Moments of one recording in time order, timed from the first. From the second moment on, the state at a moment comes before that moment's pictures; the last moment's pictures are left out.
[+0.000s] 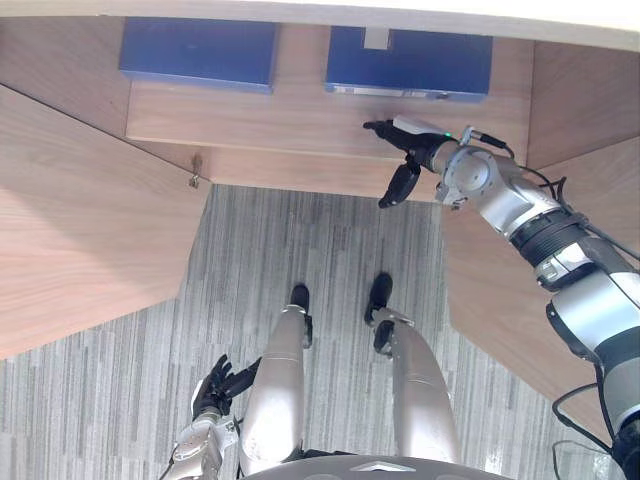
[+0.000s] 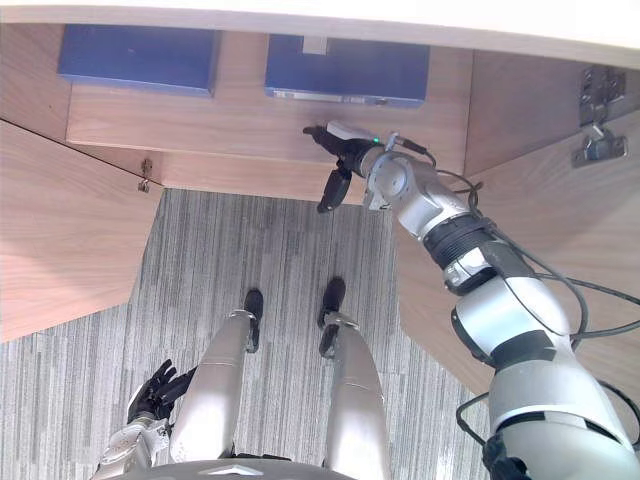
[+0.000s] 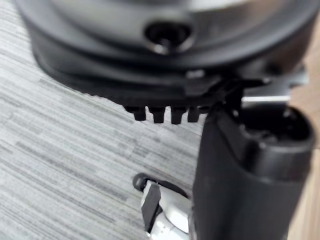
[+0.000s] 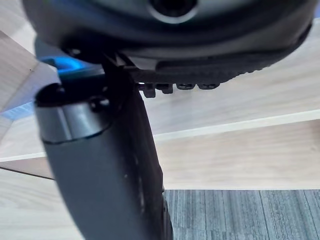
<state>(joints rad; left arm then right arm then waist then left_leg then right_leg) 0.09 0.07 0.25 0.86 -0.19 -0.11 -0.05 -1.11 -0.66 0.76 0.68 -0.17 0.04 0.28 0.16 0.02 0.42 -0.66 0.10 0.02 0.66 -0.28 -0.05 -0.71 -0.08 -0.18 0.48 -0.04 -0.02</state>
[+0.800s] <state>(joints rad) 0.08 0.08 0.23 0.94 -0.06 -0.06 -0.06 -0.58 -0.18 0.58 0.93 -0.31 0.06 0.34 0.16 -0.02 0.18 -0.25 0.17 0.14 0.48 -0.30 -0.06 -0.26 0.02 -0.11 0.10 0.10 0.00</state>
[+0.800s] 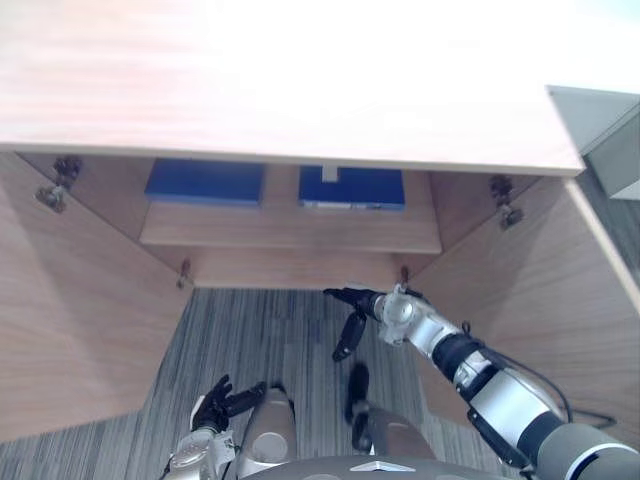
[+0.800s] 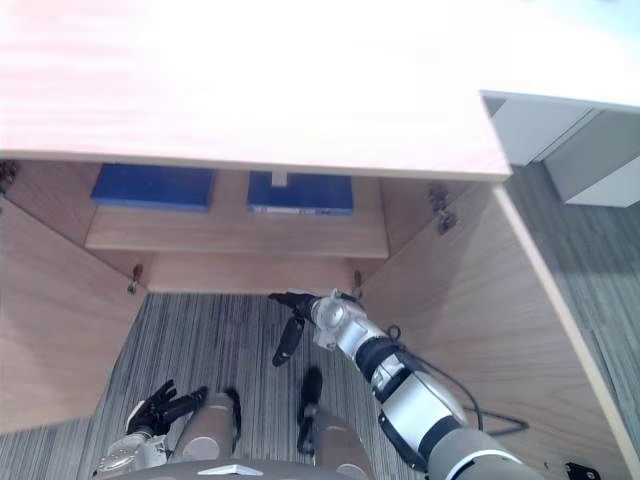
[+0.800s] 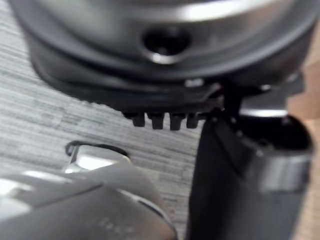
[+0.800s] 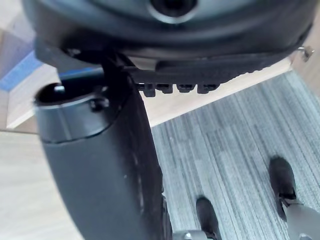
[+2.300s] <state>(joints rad) 0.07 -0.02 0.43 1.11 0.01 -0.04 0.05 0.08 0.01 -0.73 1.12 0.24 0.04 -0.10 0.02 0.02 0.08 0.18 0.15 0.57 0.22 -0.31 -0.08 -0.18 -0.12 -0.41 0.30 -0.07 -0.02</state>
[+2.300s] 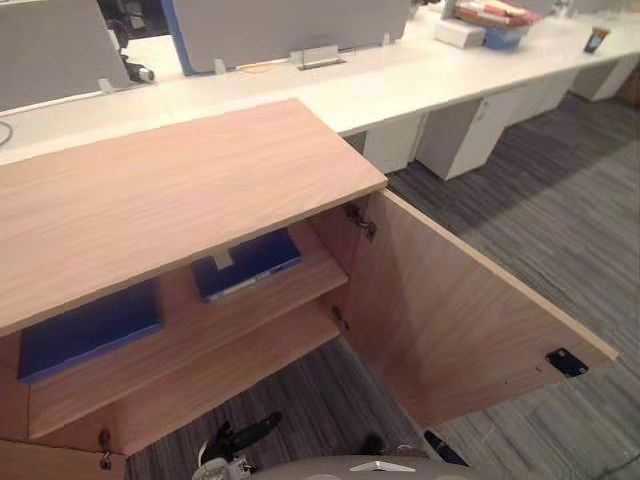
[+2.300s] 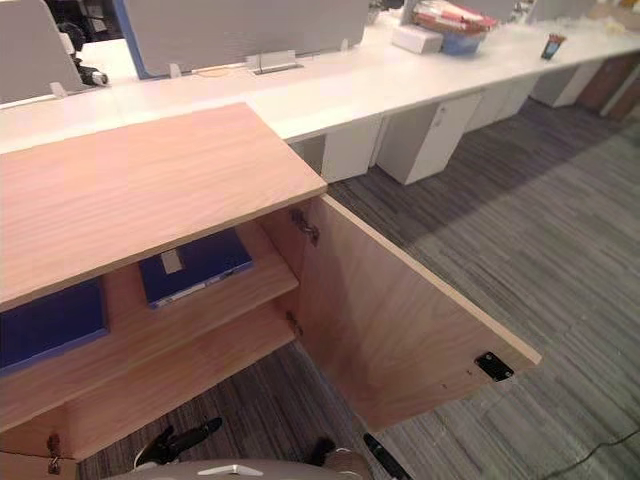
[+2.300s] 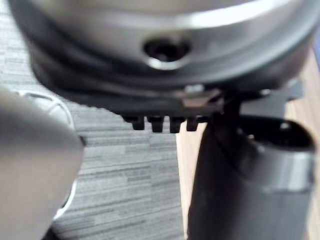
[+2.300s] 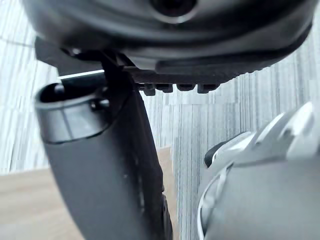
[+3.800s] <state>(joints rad) 0.13 0.02 0.41 1.13 0.01 -0.05 0.06 -0.01 -0.06 -0.62 1.24 0.26 -0.03 -0.10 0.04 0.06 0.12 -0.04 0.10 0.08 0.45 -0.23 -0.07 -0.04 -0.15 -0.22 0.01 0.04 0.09</state>
